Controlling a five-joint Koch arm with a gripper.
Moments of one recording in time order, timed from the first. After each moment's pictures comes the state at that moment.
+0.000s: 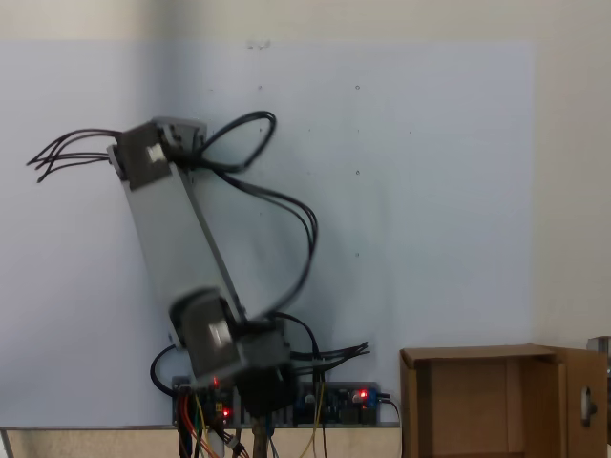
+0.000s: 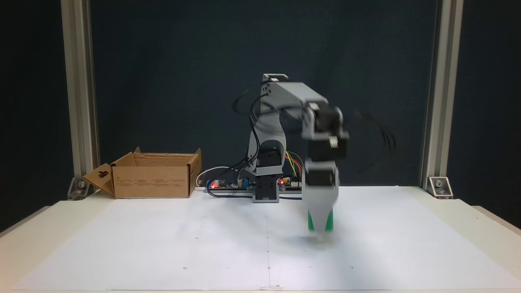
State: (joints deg) arm -21.4 73.0 59.8 68.9 30.0
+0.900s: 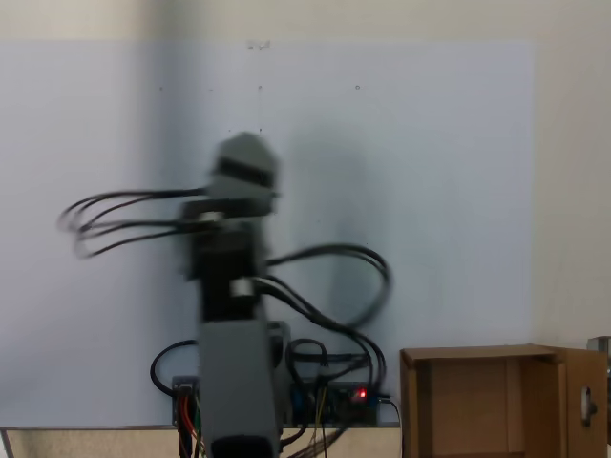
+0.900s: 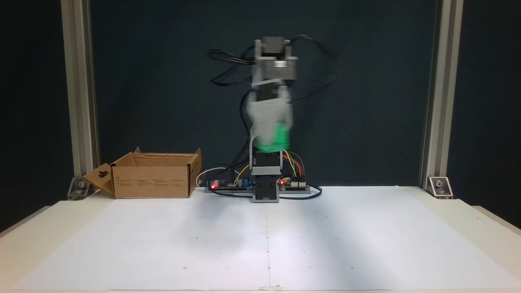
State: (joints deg) arm 3.1 103.2 57.4 81.0 19.2
